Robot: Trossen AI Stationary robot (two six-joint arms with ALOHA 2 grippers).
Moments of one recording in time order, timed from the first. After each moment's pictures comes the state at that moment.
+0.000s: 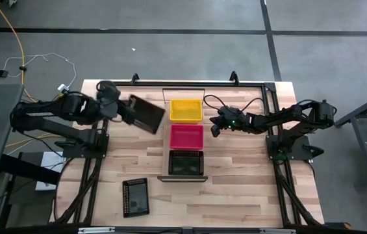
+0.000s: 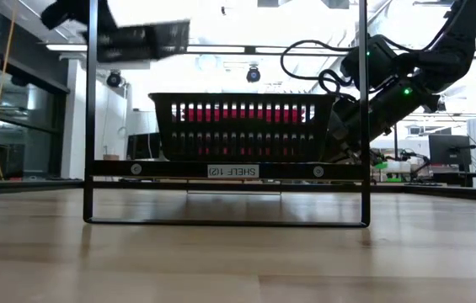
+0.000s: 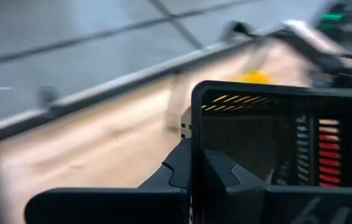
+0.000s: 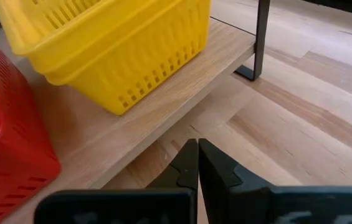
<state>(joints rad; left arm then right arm) 0.09 0.89 1.10 -1.04 -0.69 -0.81 -0.27 1.48 0.42 0.48 0.19 0.43</state>
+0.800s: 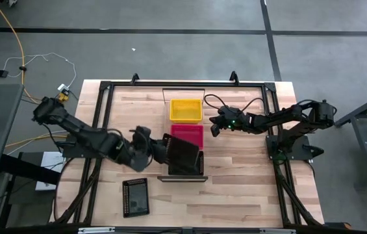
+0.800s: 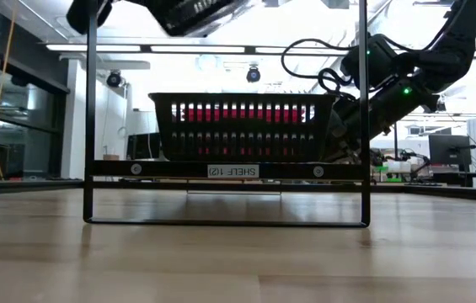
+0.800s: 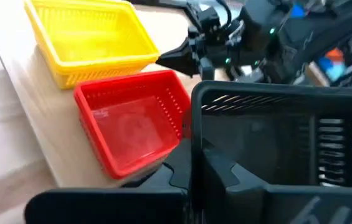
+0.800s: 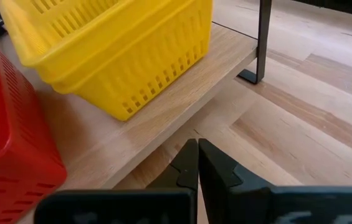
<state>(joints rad) -0.36 1.36 1.10 -0.54 -0.84 -1.34 -0.27 1.48 0.42 0.49 0.19 0.44</state>
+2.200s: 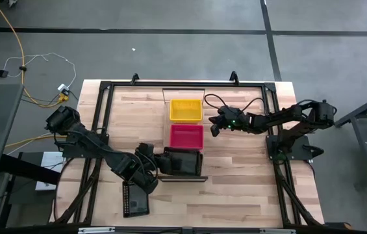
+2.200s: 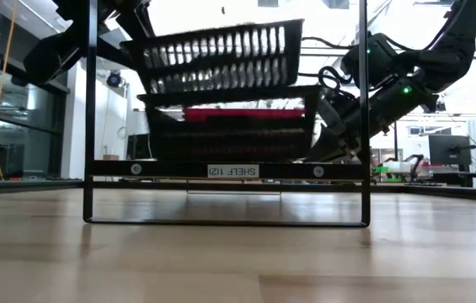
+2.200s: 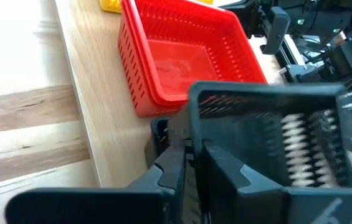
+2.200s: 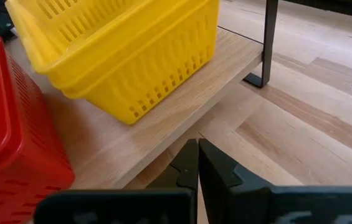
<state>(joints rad) -0.46 1.61 1.09 -0.63 -0.89 -1.80 -0.27 1.48 0.42 0.51 0.17 0.44</state>
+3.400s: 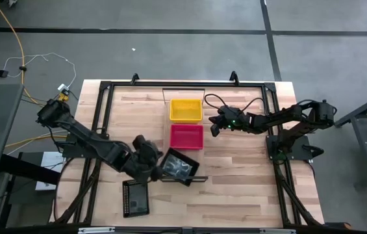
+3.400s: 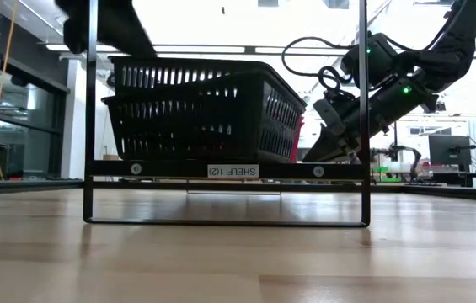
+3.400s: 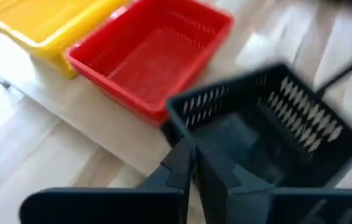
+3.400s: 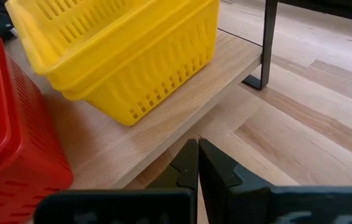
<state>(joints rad) -0.42 1.45 1.03 -0.61 -0.72 -0.92 -0.27 1.48 0.42 0.51 0.18 0.44</state>
